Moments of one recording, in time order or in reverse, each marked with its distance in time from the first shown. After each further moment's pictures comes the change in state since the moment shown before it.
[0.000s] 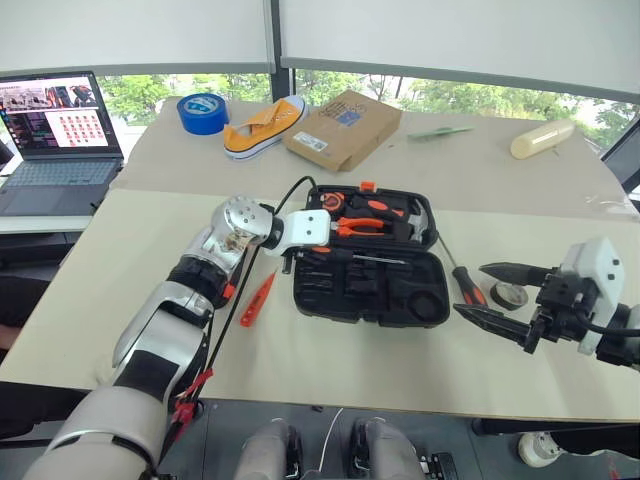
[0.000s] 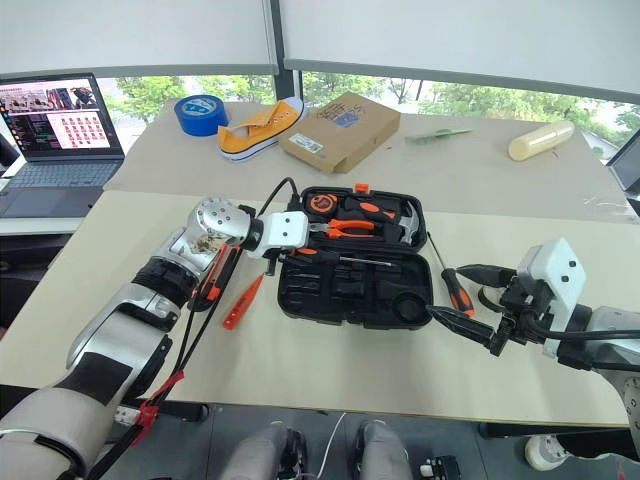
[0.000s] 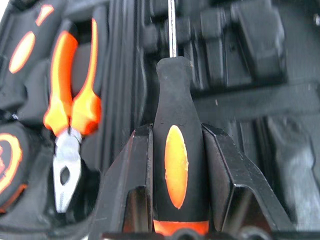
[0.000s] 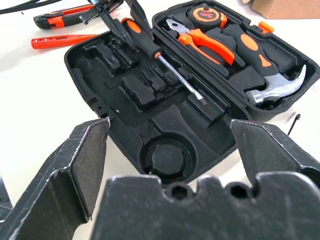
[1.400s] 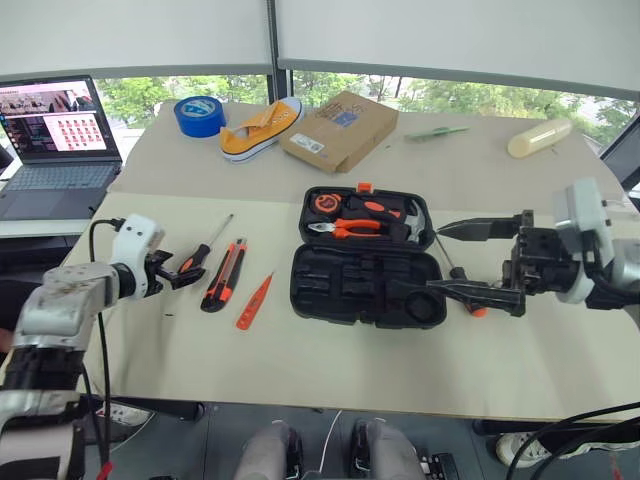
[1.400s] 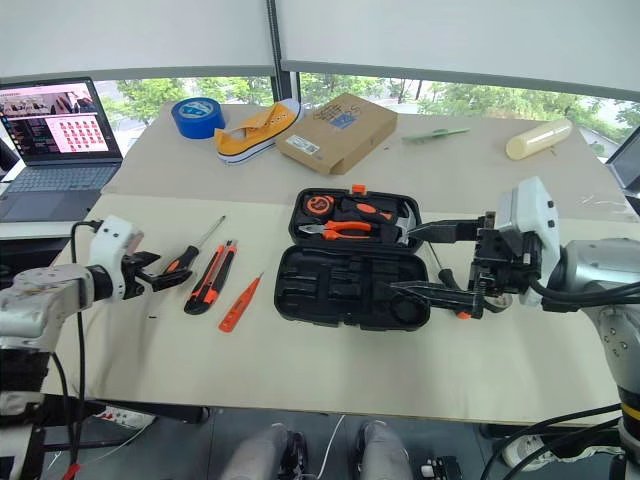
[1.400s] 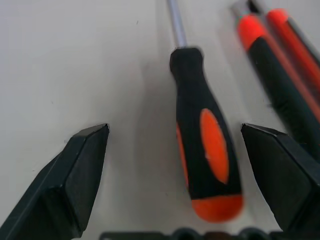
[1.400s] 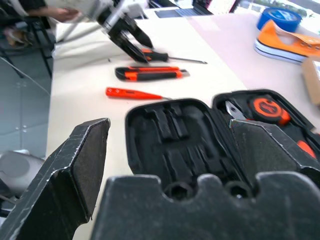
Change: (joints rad) left arm 0.561 0.438 0.457 -0.552 -0.430 0.927 0.437; right arm -0.405 -0.040 0.222 0.093 0.082 -0.028 0.196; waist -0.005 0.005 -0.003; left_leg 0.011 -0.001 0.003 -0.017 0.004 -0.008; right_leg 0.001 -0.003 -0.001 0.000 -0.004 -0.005
